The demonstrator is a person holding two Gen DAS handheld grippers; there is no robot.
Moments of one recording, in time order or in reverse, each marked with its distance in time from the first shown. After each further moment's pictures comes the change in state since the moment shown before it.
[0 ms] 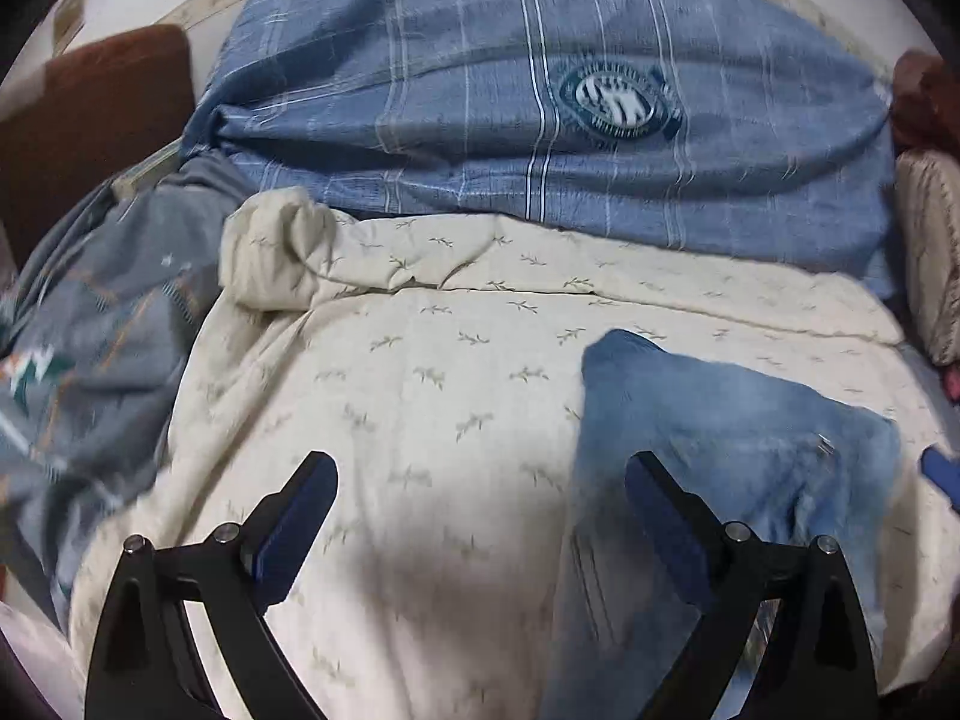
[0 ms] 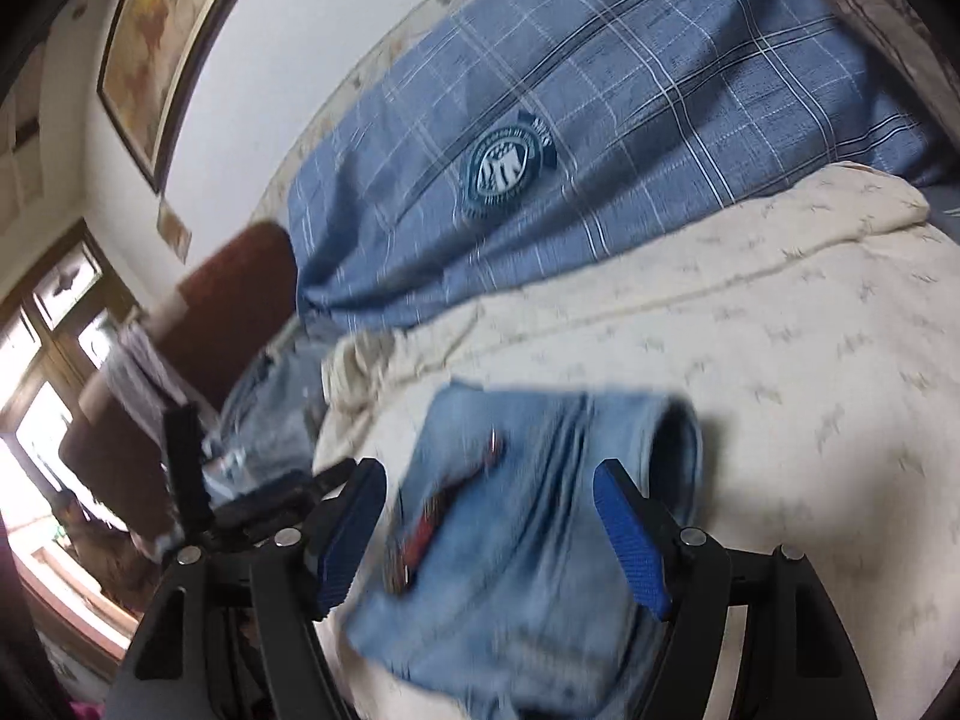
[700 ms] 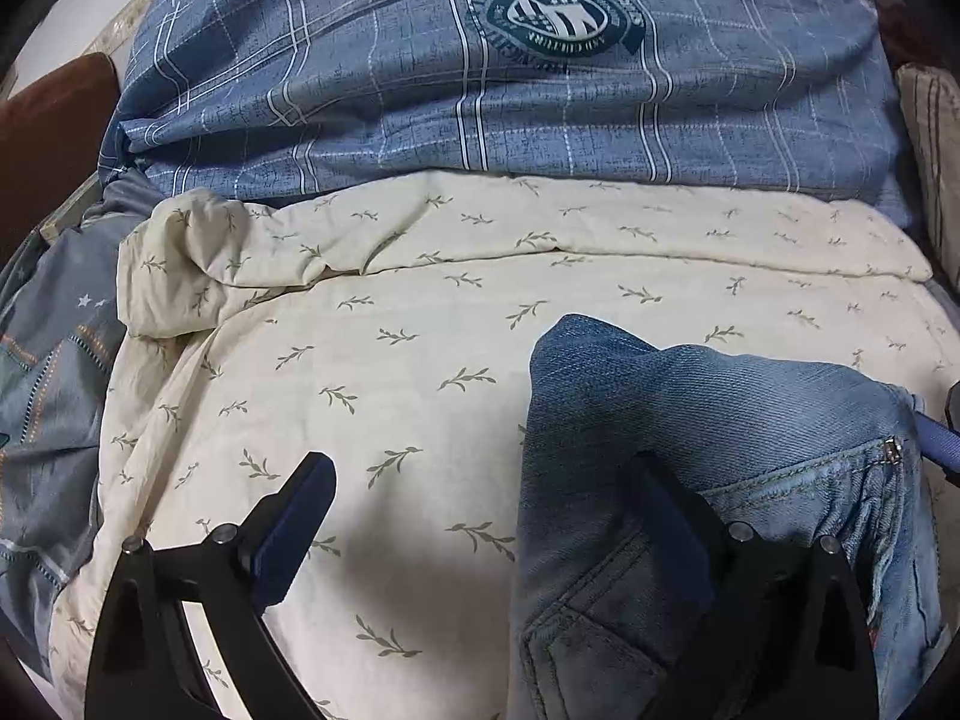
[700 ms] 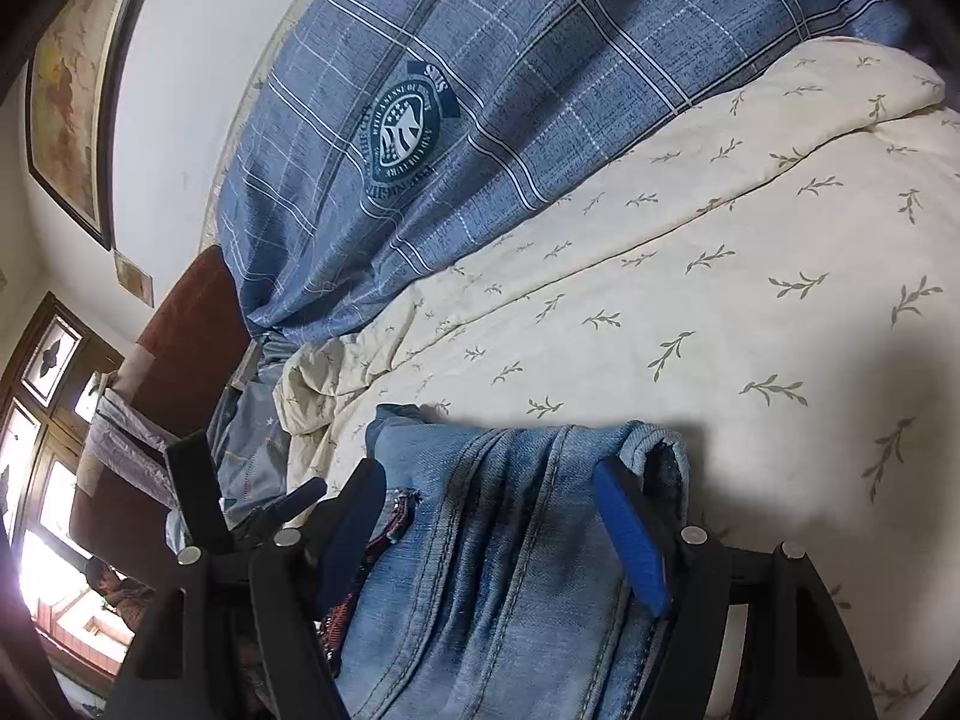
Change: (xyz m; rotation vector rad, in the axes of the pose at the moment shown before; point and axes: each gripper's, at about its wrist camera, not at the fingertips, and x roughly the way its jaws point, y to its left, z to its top) left arm 0.063 -0.035 0.005 0.115 0.066 -0.024; right arm 0.070 -0.062 0.019 0.188 0.102 0.004
